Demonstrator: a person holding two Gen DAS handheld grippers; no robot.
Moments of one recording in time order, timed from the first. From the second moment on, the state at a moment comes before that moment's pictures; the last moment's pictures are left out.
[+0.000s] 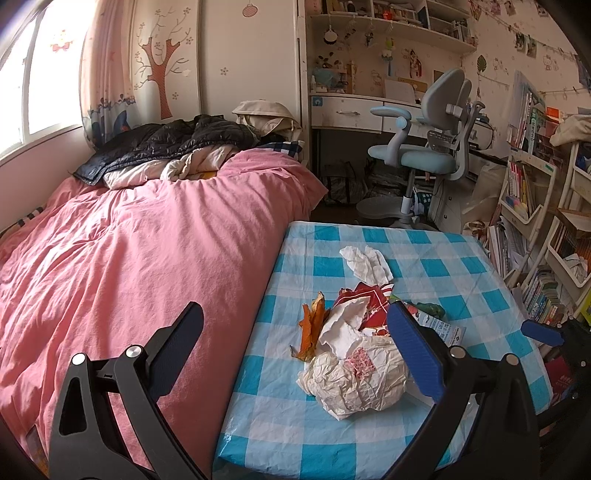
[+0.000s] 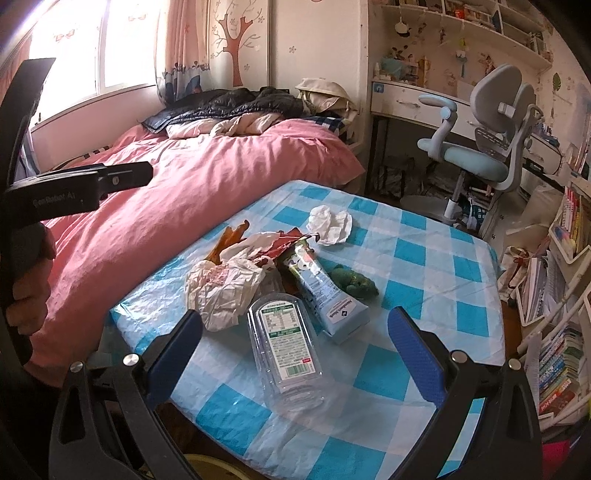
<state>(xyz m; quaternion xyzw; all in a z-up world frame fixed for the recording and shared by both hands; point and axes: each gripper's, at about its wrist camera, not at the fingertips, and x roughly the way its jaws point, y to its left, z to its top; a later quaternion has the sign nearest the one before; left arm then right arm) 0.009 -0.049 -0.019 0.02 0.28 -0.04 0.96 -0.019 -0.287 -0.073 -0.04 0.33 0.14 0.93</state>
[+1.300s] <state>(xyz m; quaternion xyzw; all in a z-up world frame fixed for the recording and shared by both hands) 0.050 -0.001 -0.048 -0.04 0.38 -0.02 0.92 0.023 -0.277 -0.121 -0.06 0.41 0.13 0.90</state>
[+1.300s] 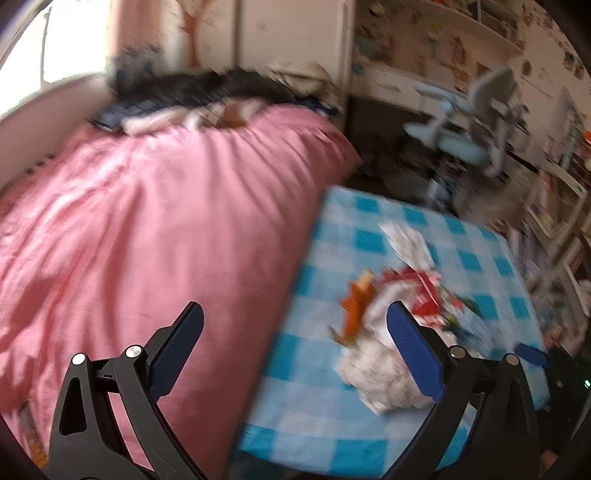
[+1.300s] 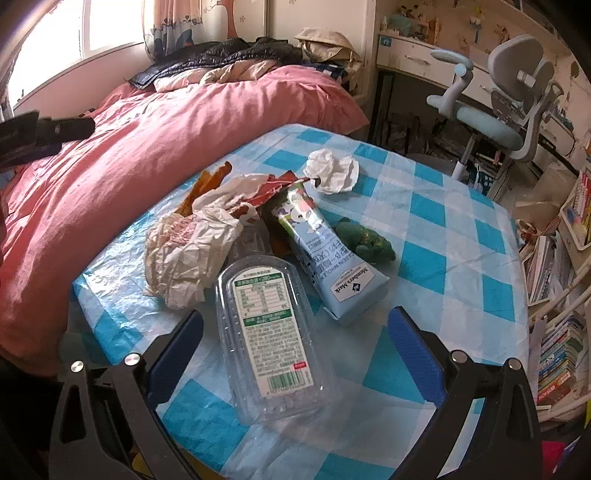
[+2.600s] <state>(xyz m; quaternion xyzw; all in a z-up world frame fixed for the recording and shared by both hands) 0.018 -0.024 -0.022 -0.09 0.35 -0.15 0.92 -0.072 -0.301 -0.095 0.11 0.44 0.30 0.84</state>
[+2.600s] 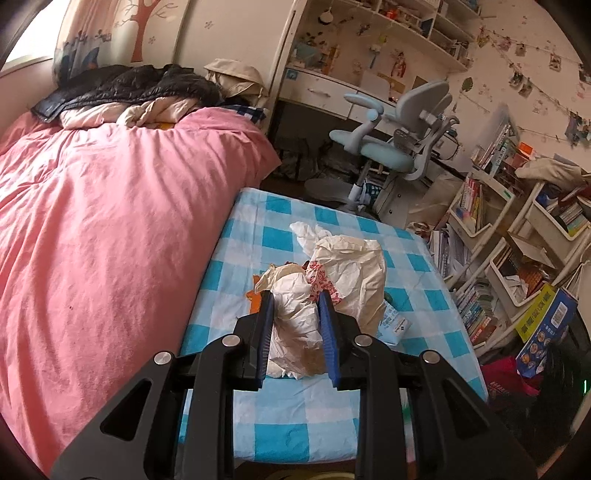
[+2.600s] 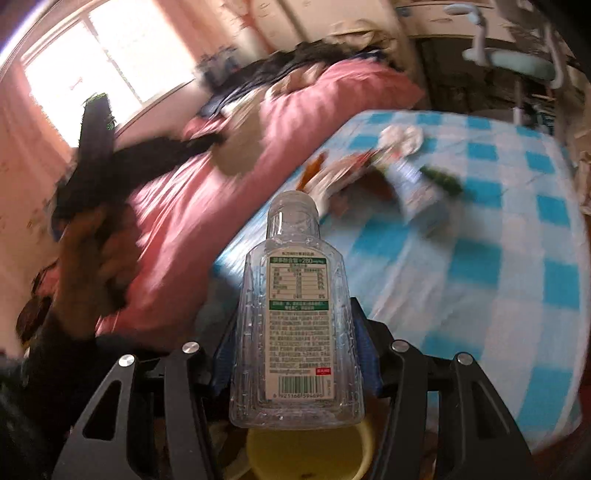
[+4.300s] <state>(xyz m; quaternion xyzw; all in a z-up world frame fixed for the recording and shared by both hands) -0.196 -0.119 -0.146 0.21 0.47 -0.25 0.82 -0.159 -0.343 -0.095 0.15 0.32 0.02 0.93</state>
